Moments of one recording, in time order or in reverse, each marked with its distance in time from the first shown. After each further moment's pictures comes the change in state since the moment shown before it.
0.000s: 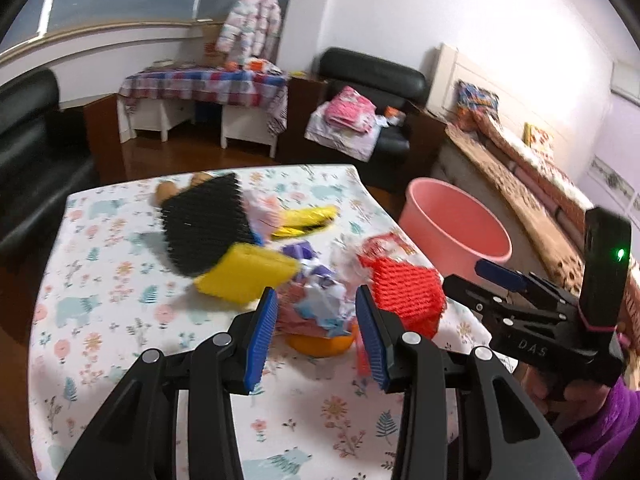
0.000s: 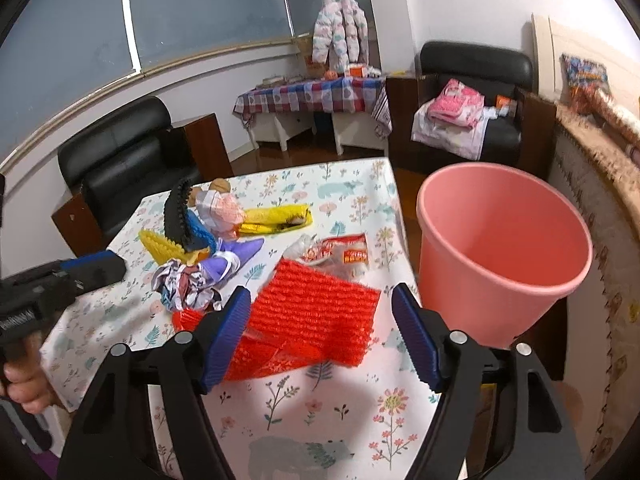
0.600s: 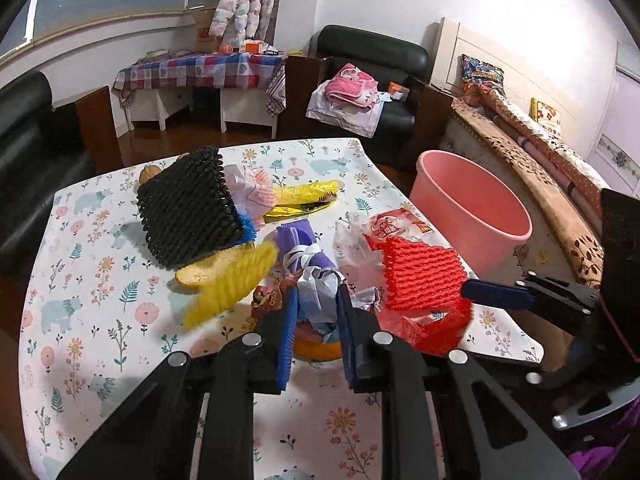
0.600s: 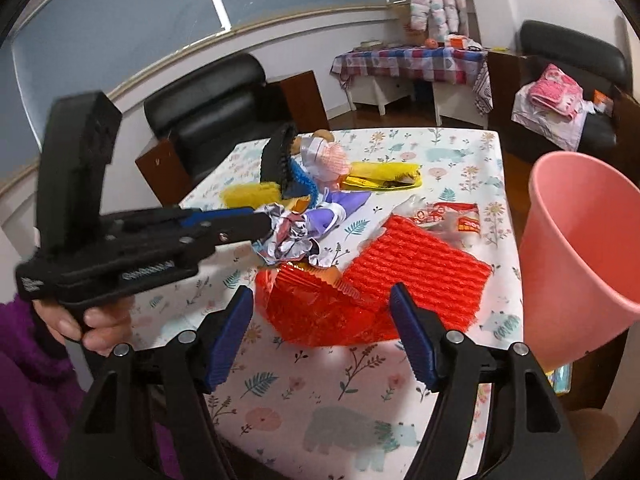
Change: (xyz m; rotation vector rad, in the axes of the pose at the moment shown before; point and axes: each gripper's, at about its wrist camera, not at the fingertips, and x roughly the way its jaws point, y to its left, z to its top) left arm 0.034 0.003 -0.001 0.022 0.069 0.031; right arm 0.016 0.028 -0.006 -0.166 0.146 0.325
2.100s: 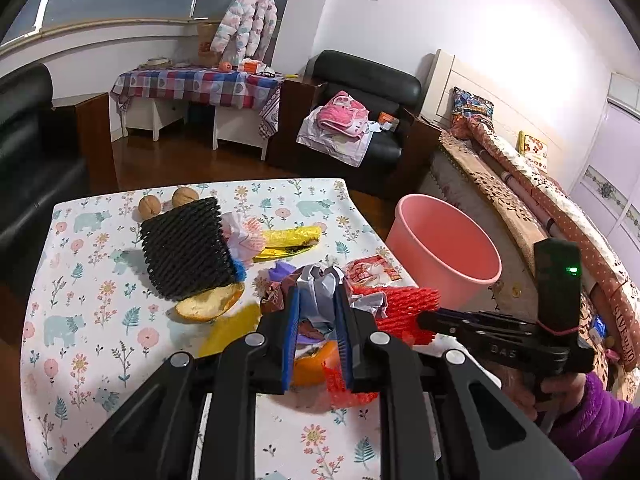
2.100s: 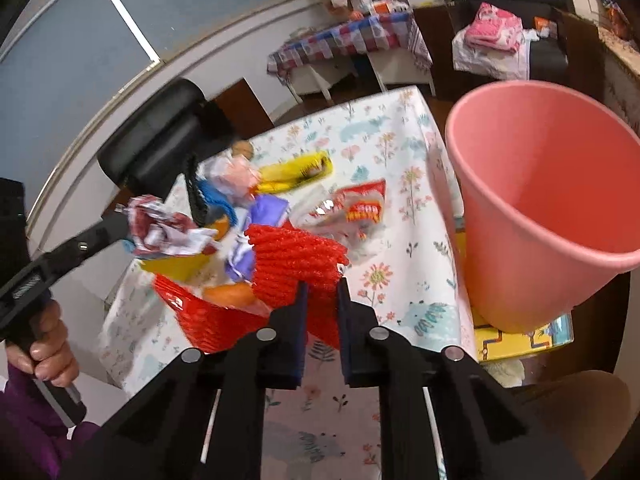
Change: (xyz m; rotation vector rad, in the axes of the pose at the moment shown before) left arm -0.033 -0.002 0.024 -0.054 -0.085 -0.069; right arm 0.001 -0.074 -0.002 0.285 0.007 -0.047
